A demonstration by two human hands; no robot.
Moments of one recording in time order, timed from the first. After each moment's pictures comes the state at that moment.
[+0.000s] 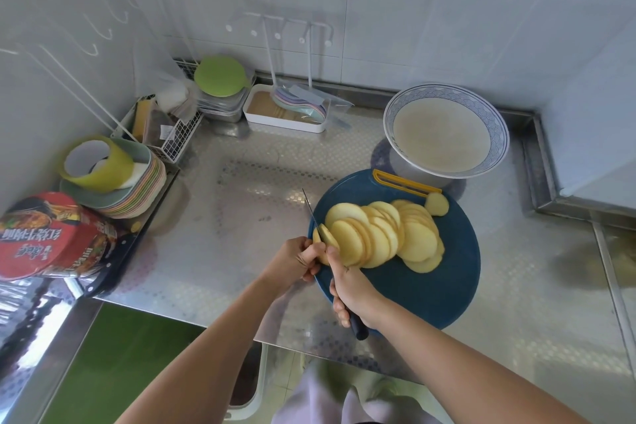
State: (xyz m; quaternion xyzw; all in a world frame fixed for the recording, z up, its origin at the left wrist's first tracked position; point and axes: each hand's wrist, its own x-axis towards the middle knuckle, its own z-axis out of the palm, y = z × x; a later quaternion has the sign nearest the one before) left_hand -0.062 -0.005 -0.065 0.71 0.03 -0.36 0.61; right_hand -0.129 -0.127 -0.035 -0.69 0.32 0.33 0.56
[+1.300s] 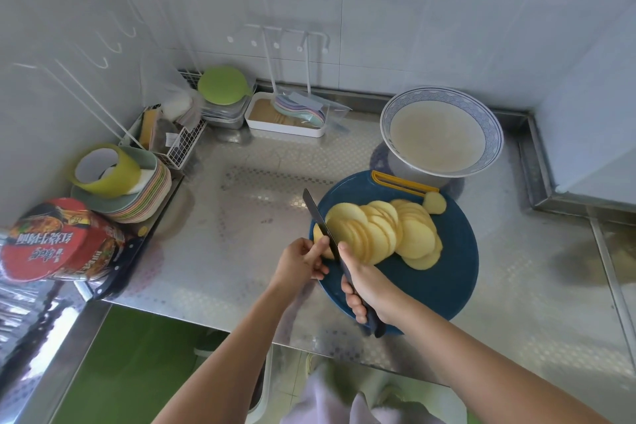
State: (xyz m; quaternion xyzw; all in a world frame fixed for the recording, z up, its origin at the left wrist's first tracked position) left_hand -0.078 -0.018 -0.060 0.72 0.11 -0.27 0.62; right_hand -0.136 -0.148 -0.015 -0.65 0.32 0.35 0.60
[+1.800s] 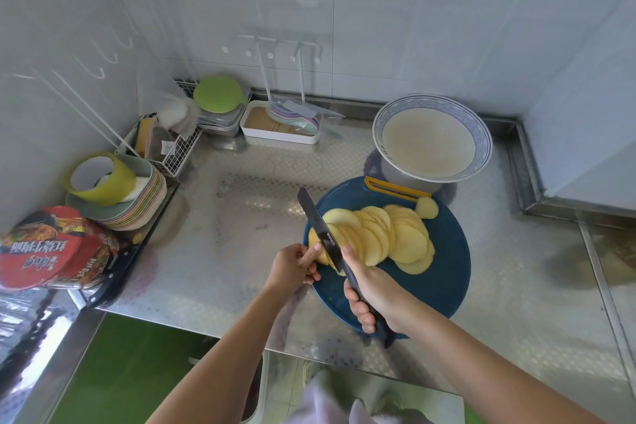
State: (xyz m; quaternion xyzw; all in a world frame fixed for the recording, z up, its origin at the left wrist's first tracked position) left_hand -0.072 -0.019 -0.065 0.75 0.09 -0.28 0.59; right_hand -0.149 -0.166 0.015 -0.63 0.30 0.35 0.62
